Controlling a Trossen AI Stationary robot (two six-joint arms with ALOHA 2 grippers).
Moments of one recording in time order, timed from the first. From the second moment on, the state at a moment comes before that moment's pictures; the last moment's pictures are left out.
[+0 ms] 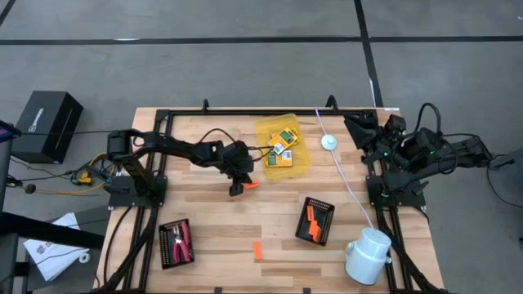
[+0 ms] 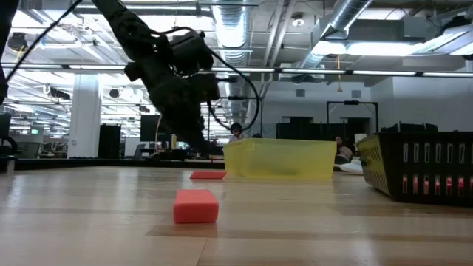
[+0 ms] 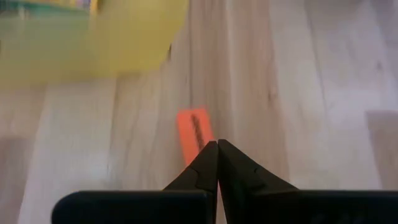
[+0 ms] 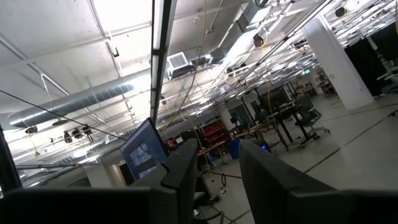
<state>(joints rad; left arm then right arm) 0.20 1.69 0.85 -0.10 0.28 0.07 0.21 0.65 0.67 0.53 0.60 0.18</state>
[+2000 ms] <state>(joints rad) 0.29 1.77 0.83 -0.06 0.37 0.10 0.27 0.67 0.67 0.58 0.61 0.18</state>
